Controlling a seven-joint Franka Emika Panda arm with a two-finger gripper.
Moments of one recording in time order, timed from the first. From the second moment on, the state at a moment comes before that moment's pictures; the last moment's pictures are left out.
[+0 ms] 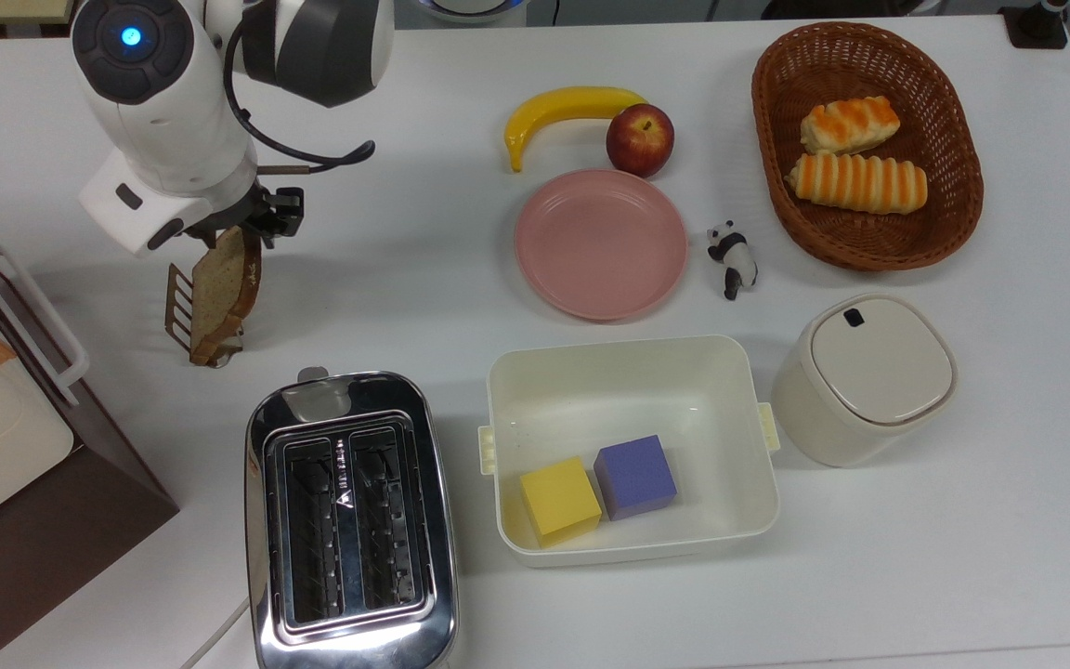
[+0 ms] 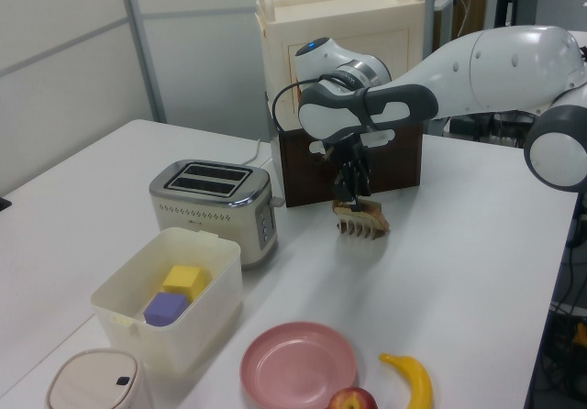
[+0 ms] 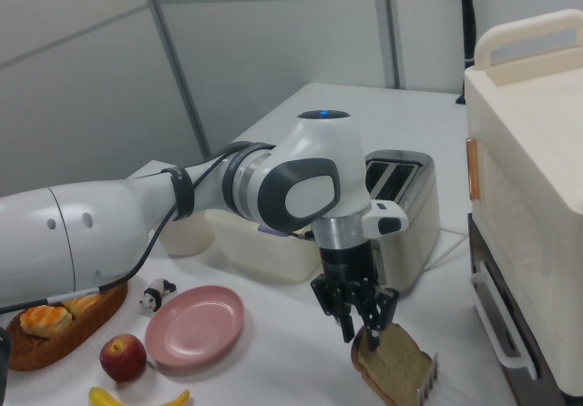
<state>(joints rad) -0.10 0.49 -0.16 -1.39 -0.12 1.73 -0.29</state>
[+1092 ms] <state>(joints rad) -0.10 0.49 -0.16 -1.39 -0.12 1.73 -0.29</state>
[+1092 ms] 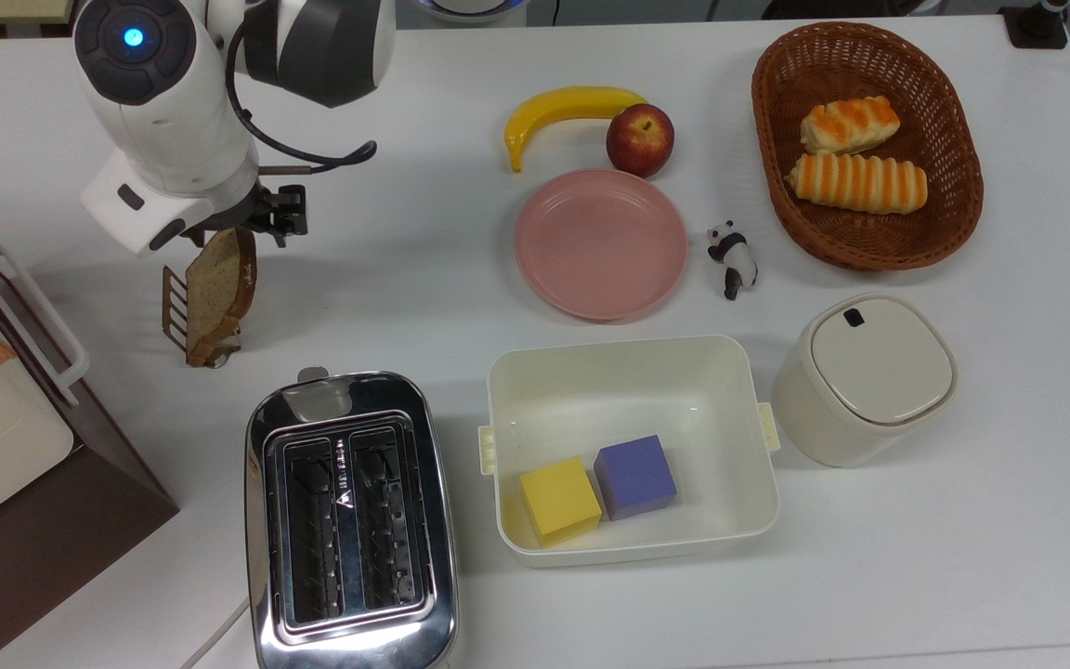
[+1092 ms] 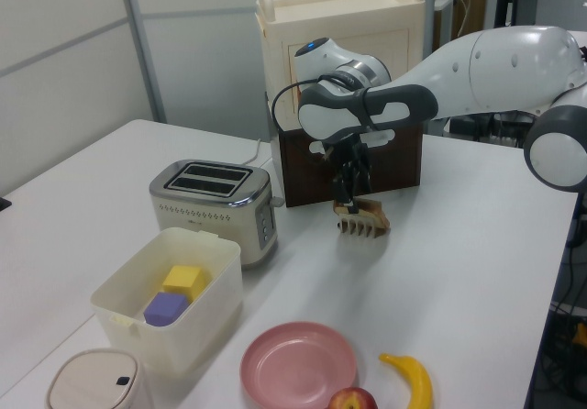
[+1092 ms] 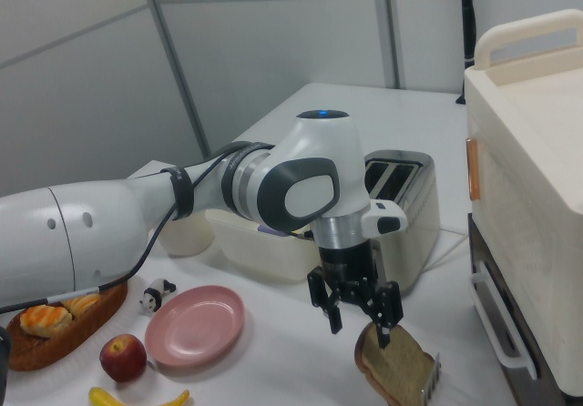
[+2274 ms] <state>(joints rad) -0.10 0.52 -0.16 -1.39 -0.14 1.73 -0.30</state>
